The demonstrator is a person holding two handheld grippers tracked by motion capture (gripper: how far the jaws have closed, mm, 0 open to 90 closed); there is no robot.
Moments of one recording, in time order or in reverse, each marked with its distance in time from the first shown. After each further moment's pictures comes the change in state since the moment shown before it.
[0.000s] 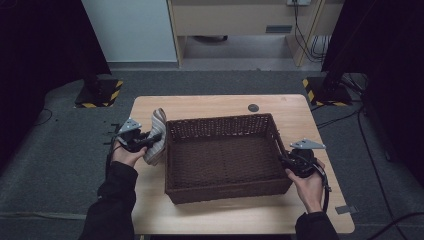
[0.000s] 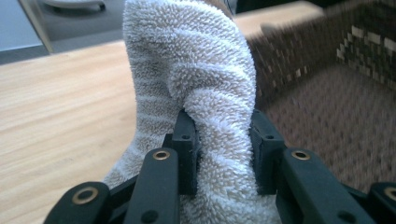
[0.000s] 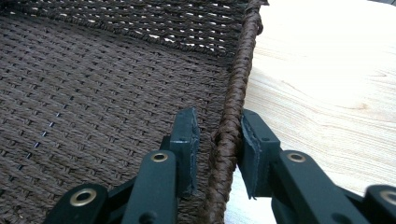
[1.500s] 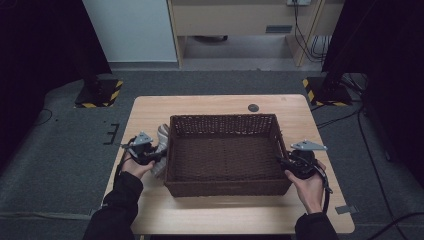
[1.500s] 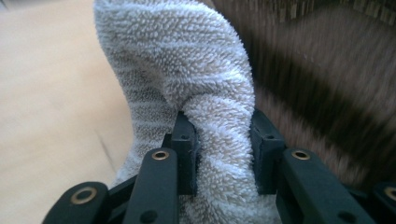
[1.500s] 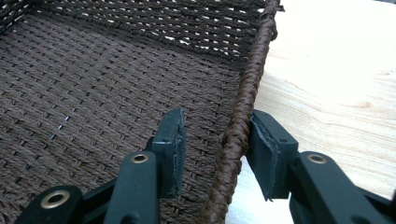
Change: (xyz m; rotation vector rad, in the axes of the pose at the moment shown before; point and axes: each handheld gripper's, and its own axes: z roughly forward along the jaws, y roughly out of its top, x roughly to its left) left arm -0.019 -0.044 0.027 0.171 -0.036 0.059; right arm 0.002 -0.001 -0.005 -0.013 0.013 0.006
